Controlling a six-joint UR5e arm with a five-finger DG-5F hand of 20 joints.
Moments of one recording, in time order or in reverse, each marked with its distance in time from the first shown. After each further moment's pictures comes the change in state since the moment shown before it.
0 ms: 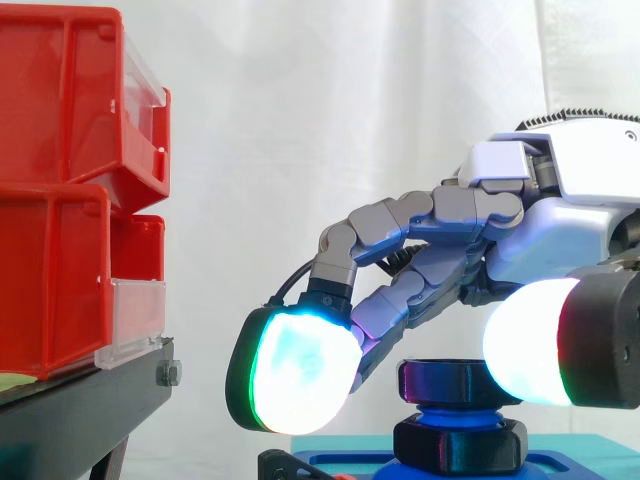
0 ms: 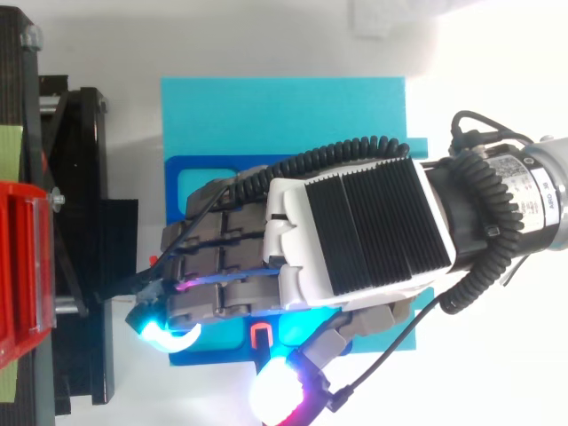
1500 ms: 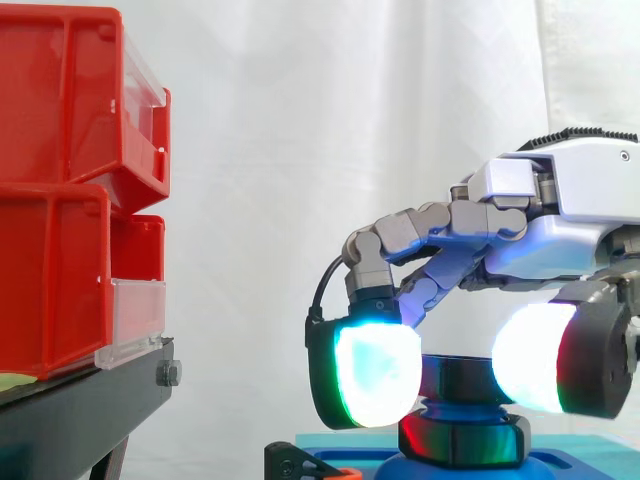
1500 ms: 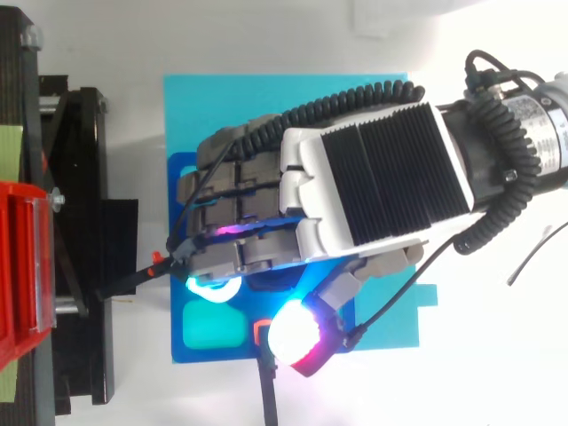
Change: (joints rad) arm -0.075 -0.001 0.015 -0.026 -0.128 -0.139
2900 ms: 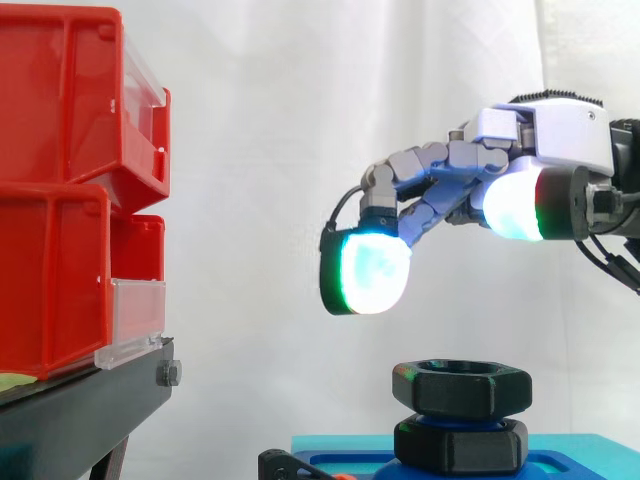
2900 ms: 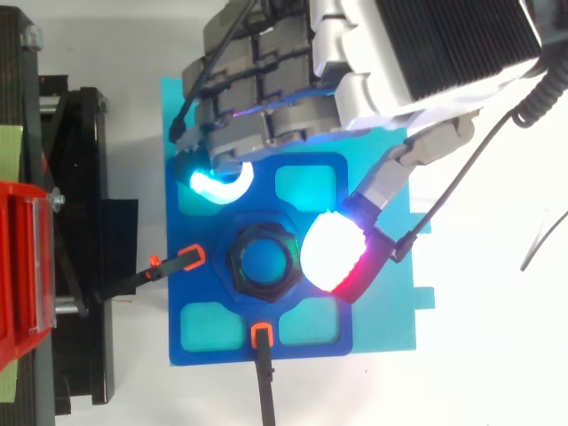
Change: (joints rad) arm -0.128 0.000 0.089 -0.010 -0.189 -0.008
